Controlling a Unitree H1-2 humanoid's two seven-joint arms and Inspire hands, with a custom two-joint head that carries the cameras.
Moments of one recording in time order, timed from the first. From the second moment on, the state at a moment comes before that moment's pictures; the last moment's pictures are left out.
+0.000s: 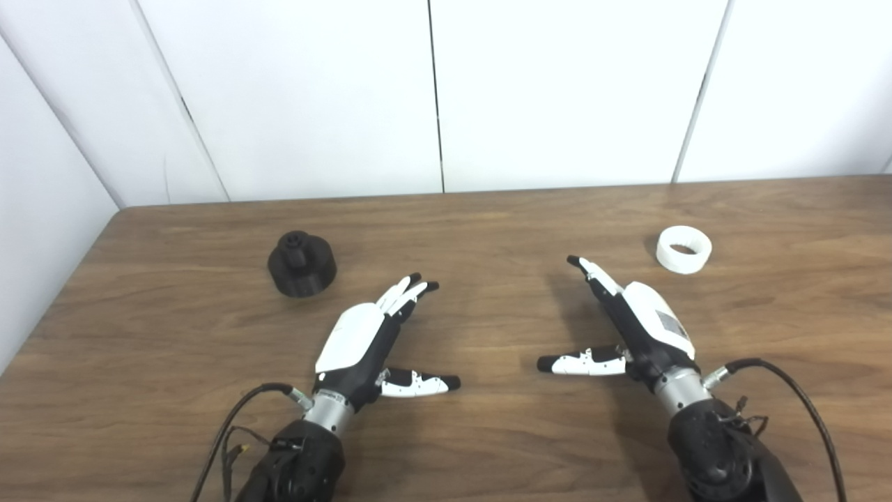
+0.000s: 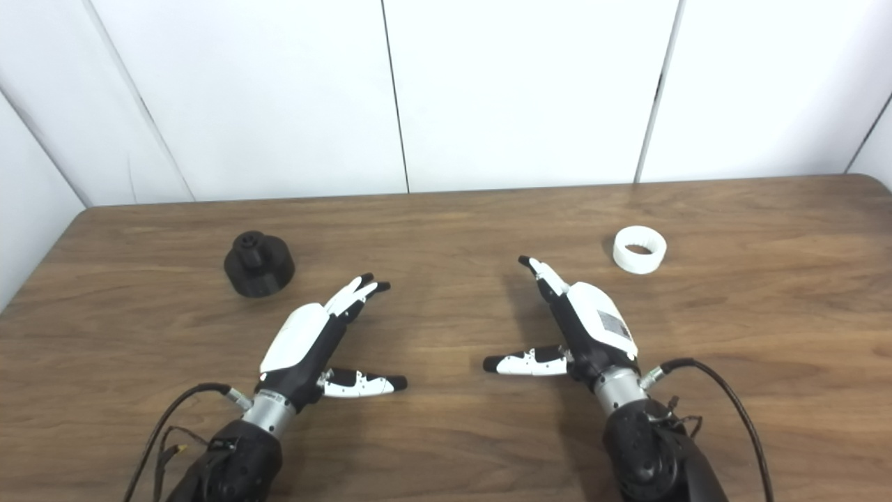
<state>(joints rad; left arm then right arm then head) -0.11 0.20 -0.24 -0.05 0.69 0.00 -0.05 -0.16 -0.20 0.23 -0.14 -0.69 0.19 0.09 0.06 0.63</state>
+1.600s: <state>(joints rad) -0.13 0.14 -0.28 -0.02 0.74 0.01 -0.02 -0.16 -0.26 0.19 -0.13 -0.61 0.16 0.09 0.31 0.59</state>
